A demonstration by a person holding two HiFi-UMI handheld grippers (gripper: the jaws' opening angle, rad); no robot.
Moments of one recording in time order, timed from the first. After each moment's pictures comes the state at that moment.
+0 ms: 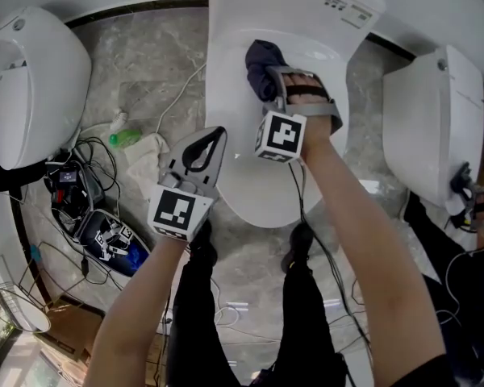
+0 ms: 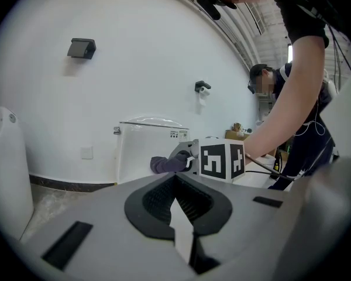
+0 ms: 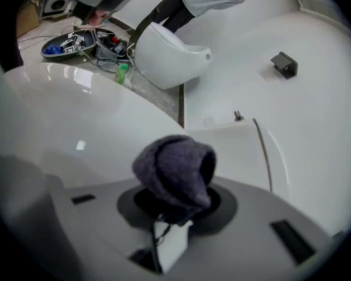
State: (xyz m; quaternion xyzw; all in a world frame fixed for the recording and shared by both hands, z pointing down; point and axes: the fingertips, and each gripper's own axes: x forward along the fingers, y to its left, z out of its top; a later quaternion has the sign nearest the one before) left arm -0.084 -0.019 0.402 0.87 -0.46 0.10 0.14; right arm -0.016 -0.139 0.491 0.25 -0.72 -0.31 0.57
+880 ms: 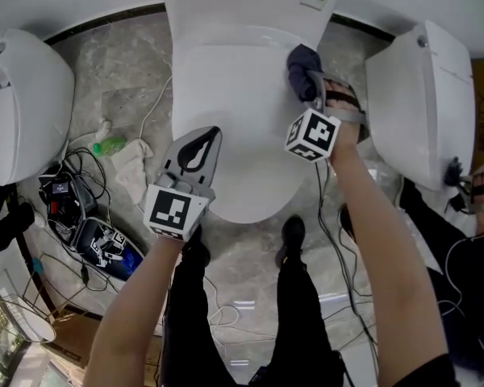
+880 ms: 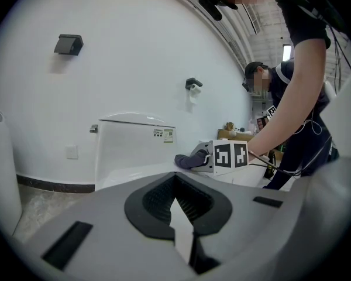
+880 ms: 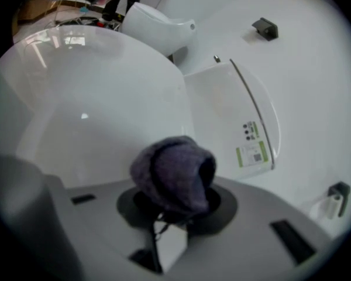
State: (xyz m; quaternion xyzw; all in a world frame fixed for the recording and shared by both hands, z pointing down) left arm -0.015 -0.018 0.403 0.89 -0.43 0.11 0.13; right arm 0.163 -0.134 0.501 0.32 -0.67 -0.24 0.63
